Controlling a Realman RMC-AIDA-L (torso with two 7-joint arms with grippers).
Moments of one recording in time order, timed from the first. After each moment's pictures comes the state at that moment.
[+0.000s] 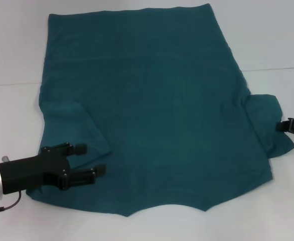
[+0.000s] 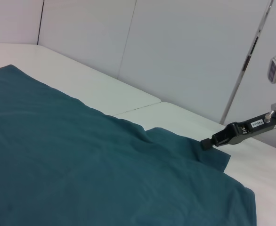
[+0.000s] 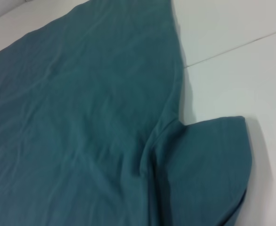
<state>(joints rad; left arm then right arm) -0.45 -2.16 0.71 0.81 2.02 1.48 -1.49 0.56 2.00 -0.56 -0.62 -2.28 -0.95 2.19</state>
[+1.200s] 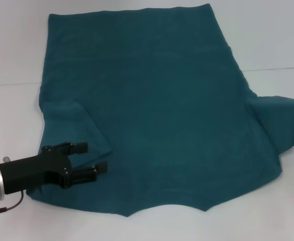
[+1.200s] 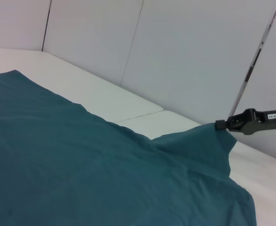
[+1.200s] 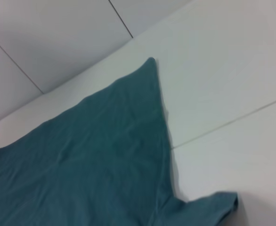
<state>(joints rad) -0.45 -2.16 0.71 0.80 1.99 1.48 -1.49 0.44 1.99 -0.50 -0.66 -1.97 -0.99 1.99</state>
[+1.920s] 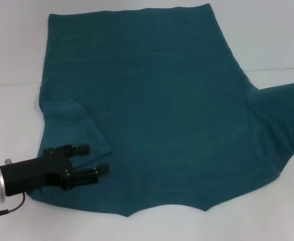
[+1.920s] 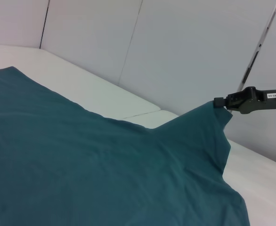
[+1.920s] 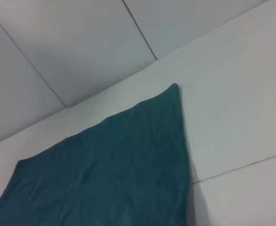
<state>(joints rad) -0.45 -2.16 0.71 0.79 1.99 1.48 -1.50 0.47 1.96 -0.50 -0.73 -1.97 -1.06 2.03</state>
